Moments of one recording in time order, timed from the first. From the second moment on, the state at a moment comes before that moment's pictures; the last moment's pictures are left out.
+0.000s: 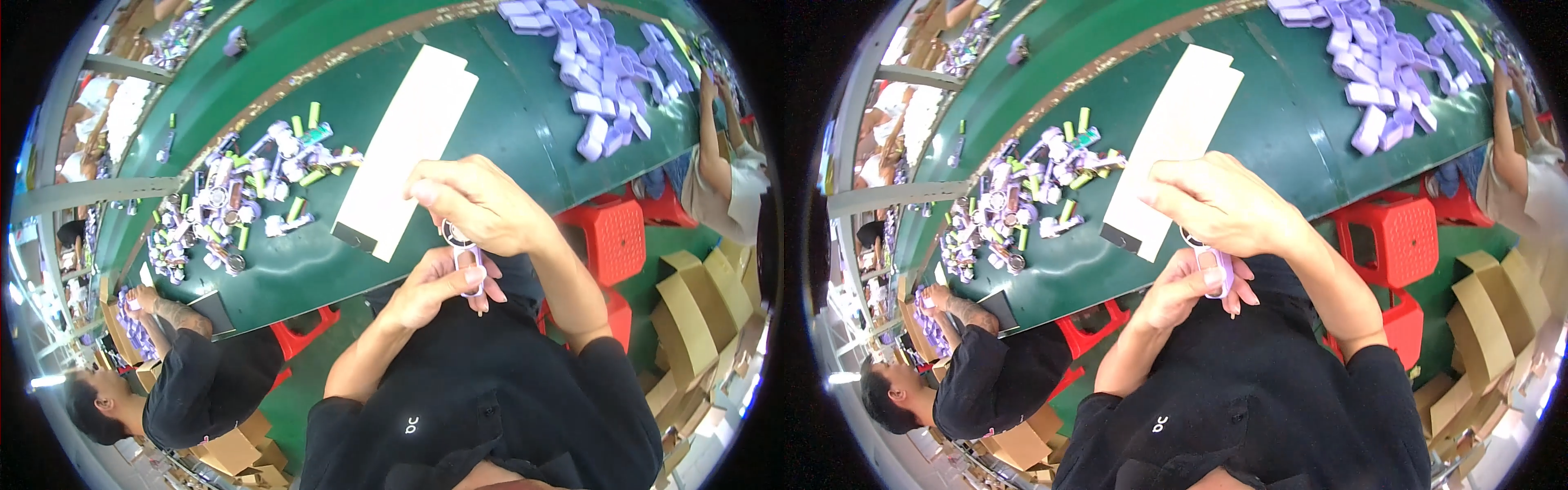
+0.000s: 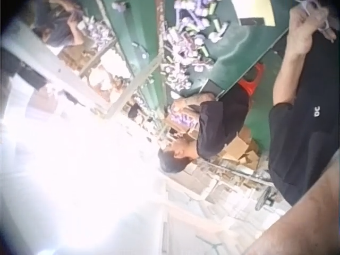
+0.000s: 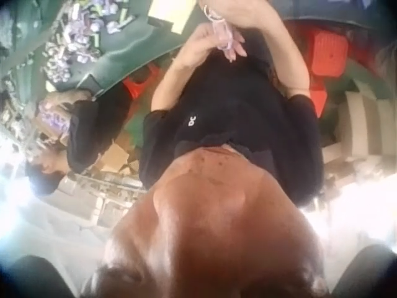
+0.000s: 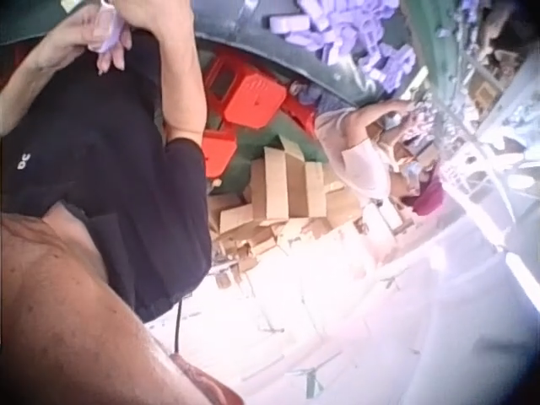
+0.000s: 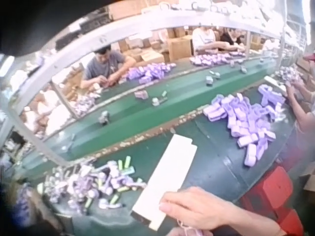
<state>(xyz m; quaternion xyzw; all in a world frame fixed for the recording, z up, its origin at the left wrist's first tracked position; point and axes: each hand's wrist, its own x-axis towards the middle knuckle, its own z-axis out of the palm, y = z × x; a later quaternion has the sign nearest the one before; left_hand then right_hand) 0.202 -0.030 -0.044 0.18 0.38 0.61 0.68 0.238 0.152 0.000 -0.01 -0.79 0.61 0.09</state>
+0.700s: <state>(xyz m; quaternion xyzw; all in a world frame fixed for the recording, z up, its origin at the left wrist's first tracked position) 0.125 -0.112 -0.019 0.18 0.62 0.72 0.27 0.256 0.119 -0.081 -0.07 -0.98 0.17 0.09</state>
